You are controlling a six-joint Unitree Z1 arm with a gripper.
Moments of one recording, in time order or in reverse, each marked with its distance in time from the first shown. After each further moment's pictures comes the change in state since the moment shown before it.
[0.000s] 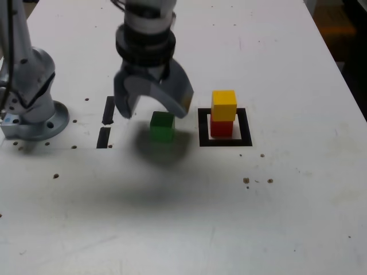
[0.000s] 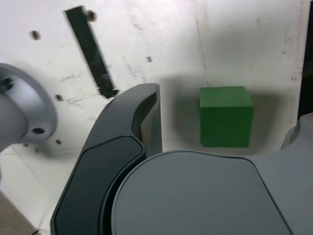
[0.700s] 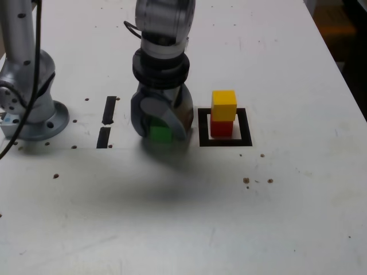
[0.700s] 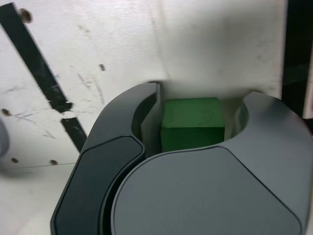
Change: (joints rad) arm 0.000 0.075 0.042 -0.164 -0.013 0.004
